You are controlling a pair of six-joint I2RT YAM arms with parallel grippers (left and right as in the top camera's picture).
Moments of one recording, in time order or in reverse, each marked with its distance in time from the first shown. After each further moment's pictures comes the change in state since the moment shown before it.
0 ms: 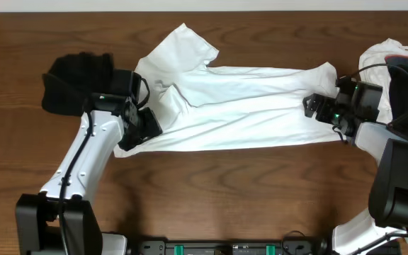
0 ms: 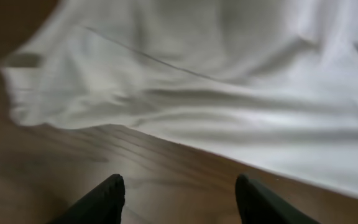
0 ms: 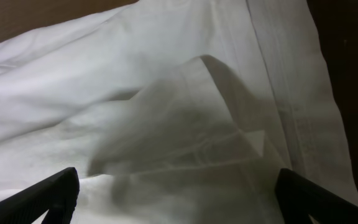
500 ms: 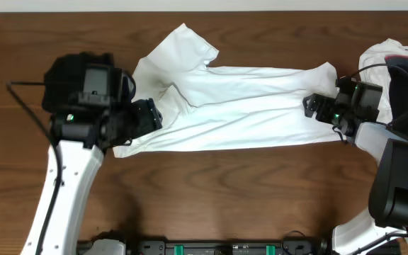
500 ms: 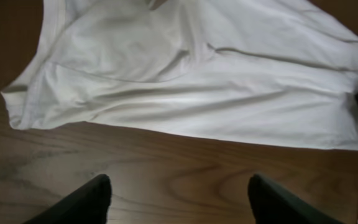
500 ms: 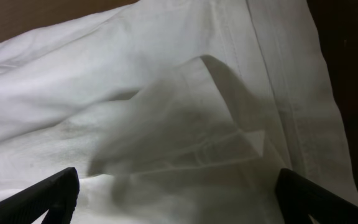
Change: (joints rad) left arm -0.001 -0.278 0.141 -0.131 0.099 0.079; right arm 0.000 0.000 0.000 0.000 0.000 0.000
